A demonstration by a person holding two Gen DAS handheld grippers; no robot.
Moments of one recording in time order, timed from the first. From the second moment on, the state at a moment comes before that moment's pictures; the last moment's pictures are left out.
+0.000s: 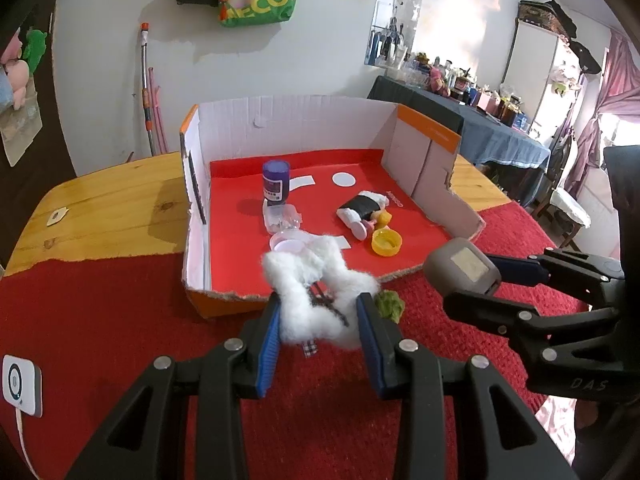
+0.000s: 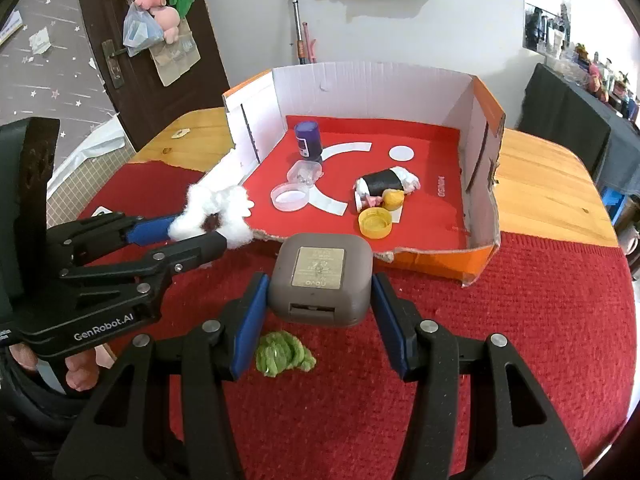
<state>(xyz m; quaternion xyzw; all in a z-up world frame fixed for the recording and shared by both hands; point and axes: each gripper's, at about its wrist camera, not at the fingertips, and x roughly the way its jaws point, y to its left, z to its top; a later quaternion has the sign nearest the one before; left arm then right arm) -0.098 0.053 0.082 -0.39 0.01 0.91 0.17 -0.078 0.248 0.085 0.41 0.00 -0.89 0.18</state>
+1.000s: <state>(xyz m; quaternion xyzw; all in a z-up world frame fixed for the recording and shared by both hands) -0.184 0.058 0.056 -0.51 0.01 0.82 0.25 -0.176 0.258 0.062 0.53 -0.05 -0.80 0.26</state>
